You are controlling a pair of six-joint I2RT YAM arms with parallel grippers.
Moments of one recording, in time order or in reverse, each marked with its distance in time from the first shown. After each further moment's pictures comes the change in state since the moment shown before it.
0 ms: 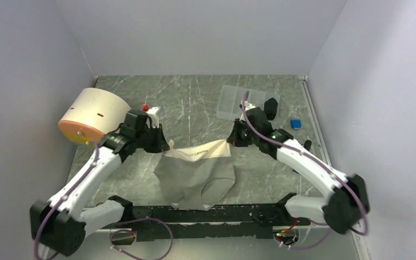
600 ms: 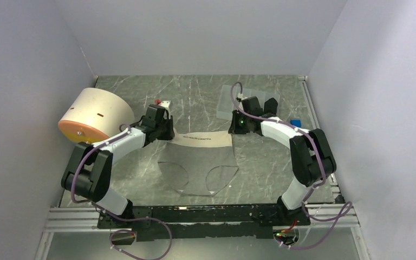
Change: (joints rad) left arm 0.011 0.520 -0.092 0.567 -0.237 0.061; right arm -0.306 0.557 0.051 0.270 -0.161 -0.177
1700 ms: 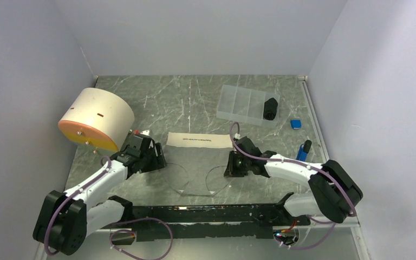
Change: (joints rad) left arm 0.006 -0.449 -0.361 -0.251 -0.033 -0.269; right arm 0.325 -0.346 -0.471 -0.008 0.043 0.351
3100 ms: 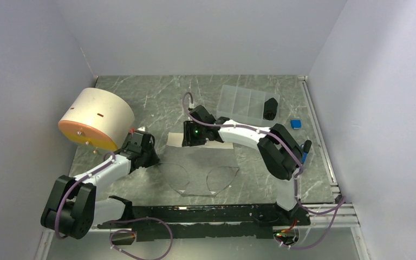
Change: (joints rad) left arm 0.052 0.133 -0.006 0.139 -0.069 -0.090; right arm 0.120 0.598 0.791 -0.070 0.013 -0.076
